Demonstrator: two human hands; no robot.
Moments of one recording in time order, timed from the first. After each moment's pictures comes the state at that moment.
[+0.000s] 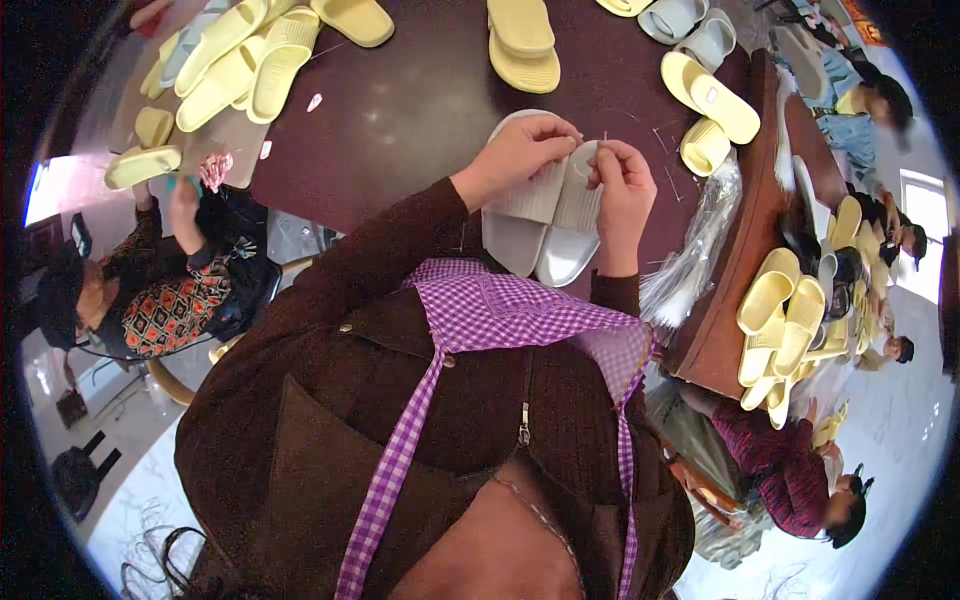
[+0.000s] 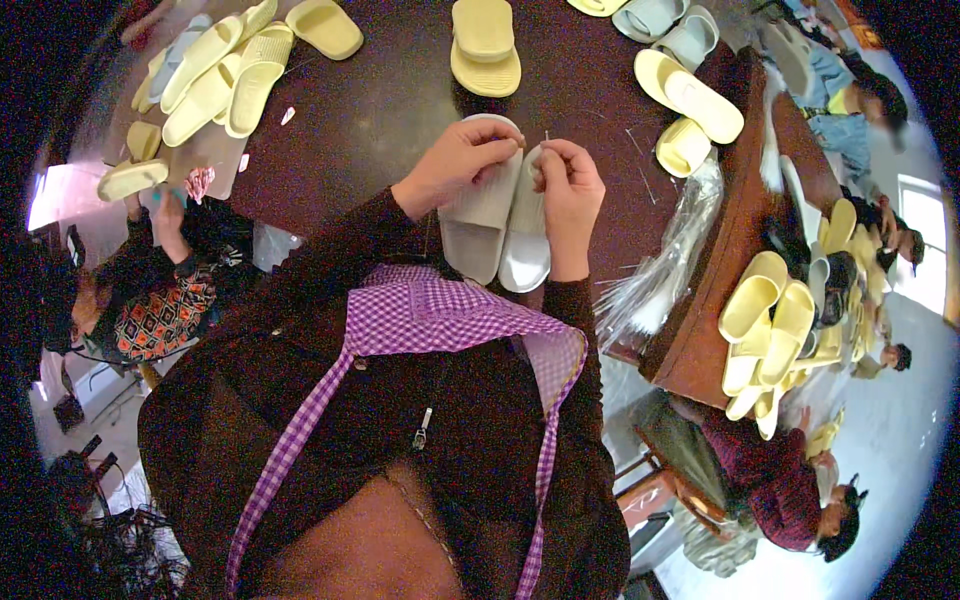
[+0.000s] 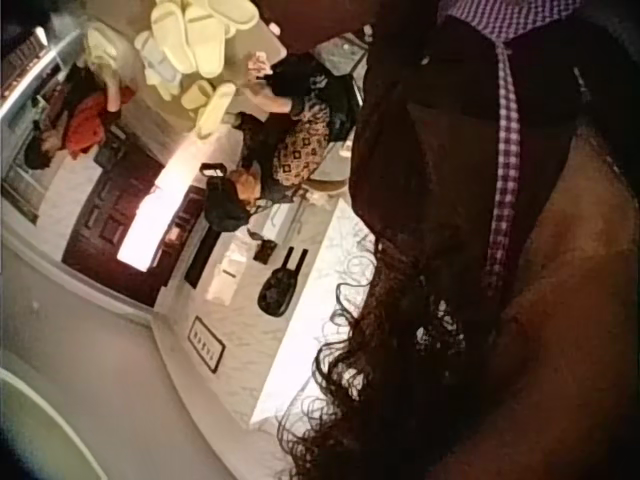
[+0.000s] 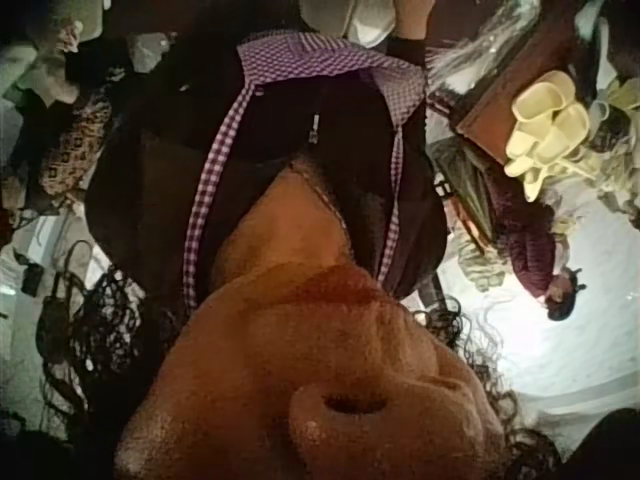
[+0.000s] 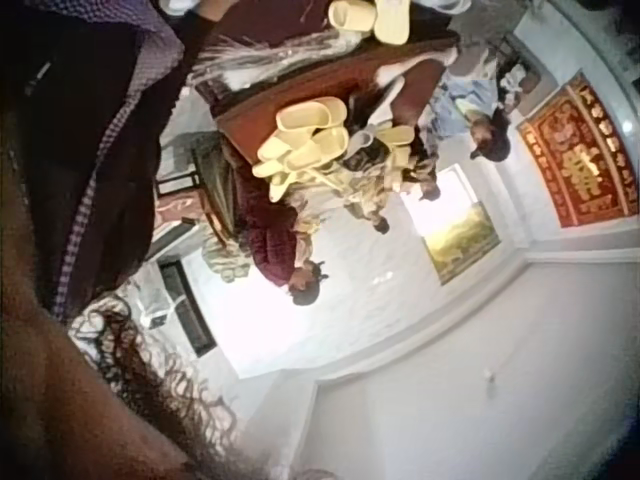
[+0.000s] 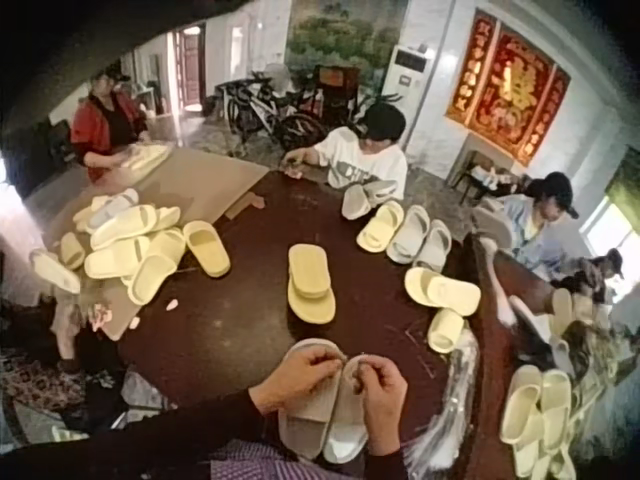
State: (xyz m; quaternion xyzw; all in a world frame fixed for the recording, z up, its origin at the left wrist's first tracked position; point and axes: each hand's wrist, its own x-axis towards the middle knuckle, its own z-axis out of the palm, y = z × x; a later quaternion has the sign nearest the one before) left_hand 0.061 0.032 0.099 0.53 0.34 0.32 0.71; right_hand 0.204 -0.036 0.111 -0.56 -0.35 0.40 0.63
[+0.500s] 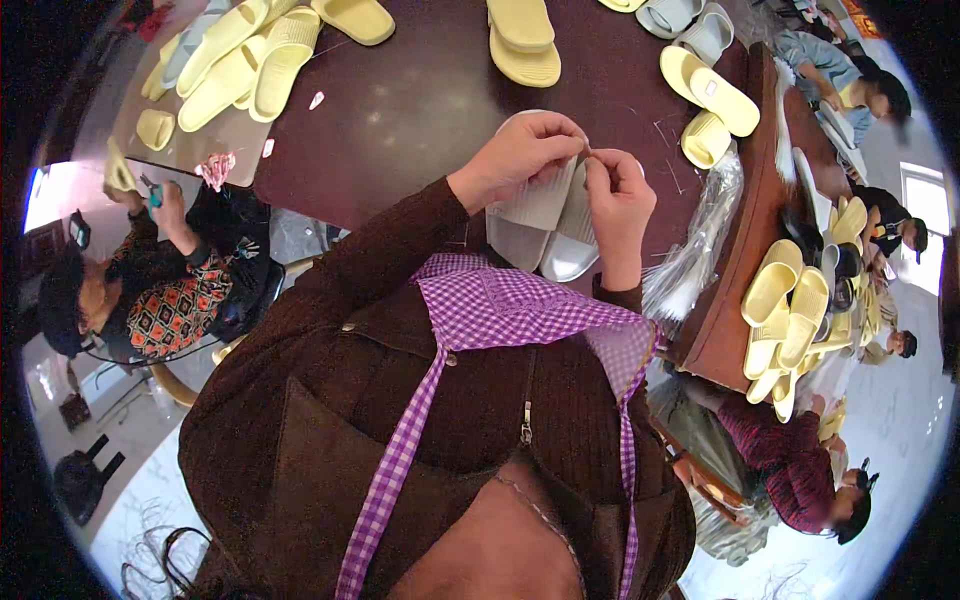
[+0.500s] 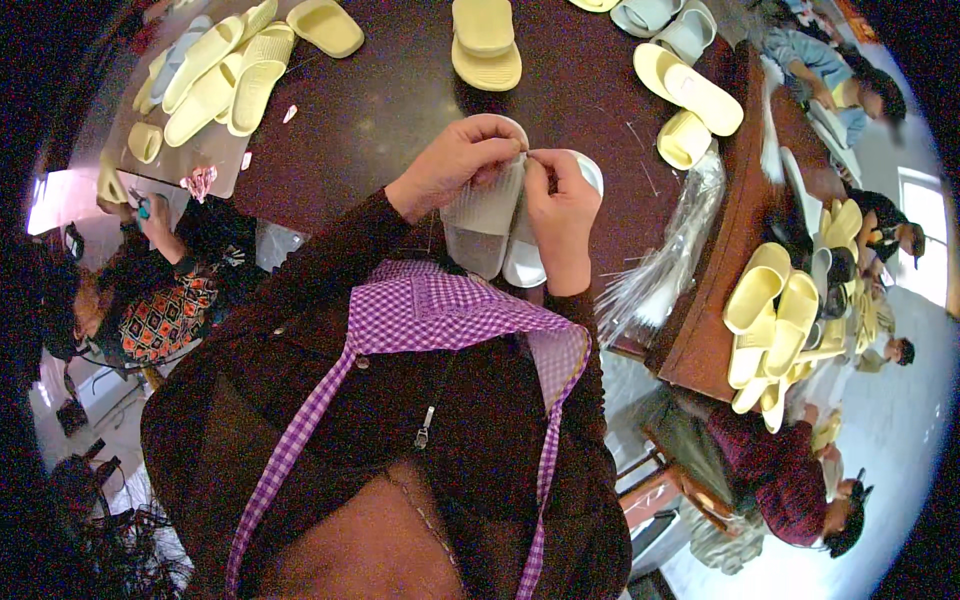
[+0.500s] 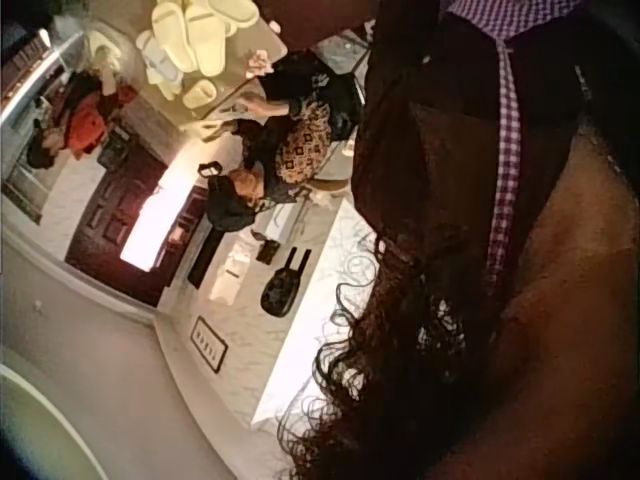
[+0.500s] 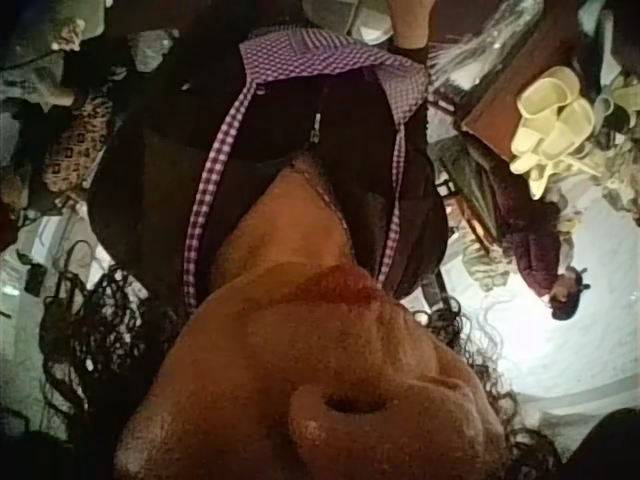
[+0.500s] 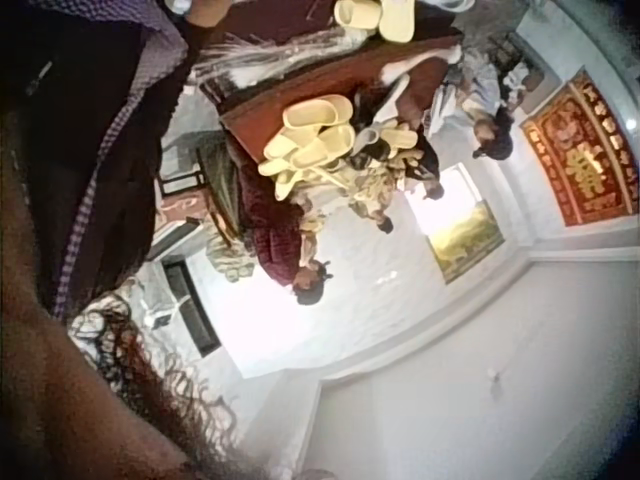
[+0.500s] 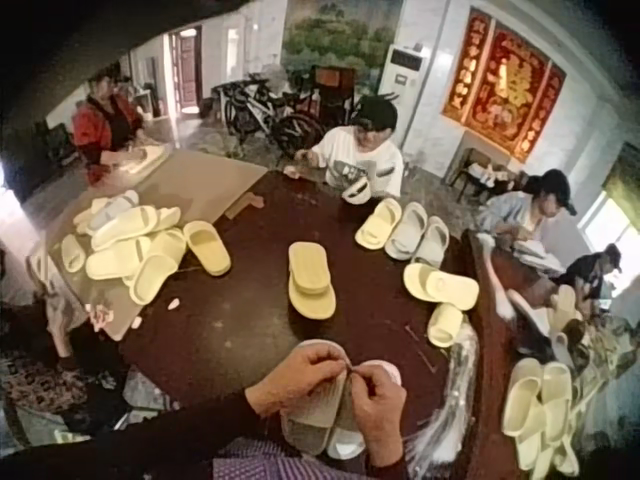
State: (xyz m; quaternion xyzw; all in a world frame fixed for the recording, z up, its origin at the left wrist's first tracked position) left_hand 0.052 0.021 0.117 0.44 0.28 0.29 0.80; right_hand 0.188 -0.058 0.127 -0.63 -0.53 0.21 0.53
